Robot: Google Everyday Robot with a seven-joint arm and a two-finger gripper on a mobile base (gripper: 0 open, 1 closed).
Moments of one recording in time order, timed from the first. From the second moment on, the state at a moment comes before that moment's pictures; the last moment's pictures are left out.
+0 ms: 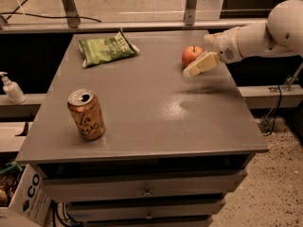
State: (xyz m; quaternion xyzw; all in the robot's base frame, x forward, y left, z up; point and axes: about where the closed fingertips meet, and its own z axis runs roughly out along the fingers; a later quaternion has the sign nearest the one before) arm 0.704 -0.154 0.872 -0.47 0.74 0.19 0.45
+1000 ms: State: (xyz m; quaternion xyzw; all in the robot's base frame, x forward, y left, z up) arm 0.738 -0.162 0.843 -0.43 0.76 0.19 0.46
